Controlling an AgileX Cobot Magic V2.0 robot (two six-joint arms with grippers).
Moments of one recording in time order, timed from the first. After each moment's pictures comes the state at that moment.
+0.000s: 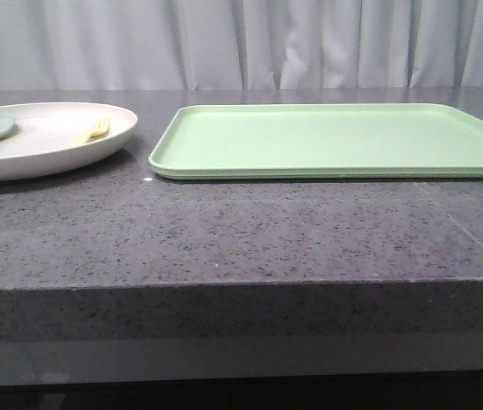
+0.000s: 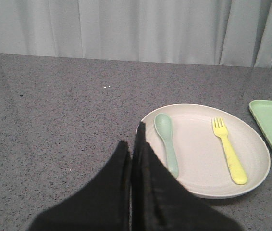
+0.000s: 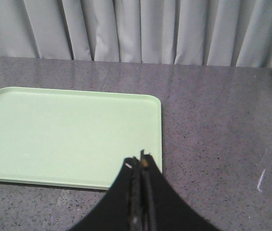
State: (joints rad) left arm 0.07 0.38 -0.67 -0.03 0.57 0.01; right arm 0.04 0.38 -0.47 0.02 0.31 0.02
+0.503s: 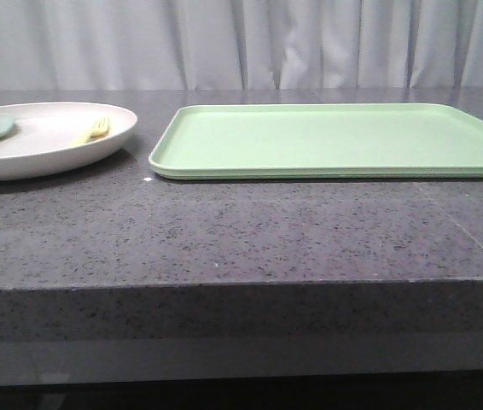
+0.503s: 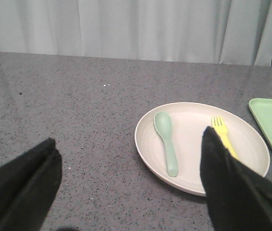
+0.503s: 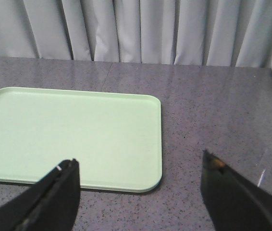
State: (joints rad) left arm 0.07 0.38 -0.67 -0.03 0.58 0.01; right arm 0.04 0.38 -0.47 0.02 0.31 0.02
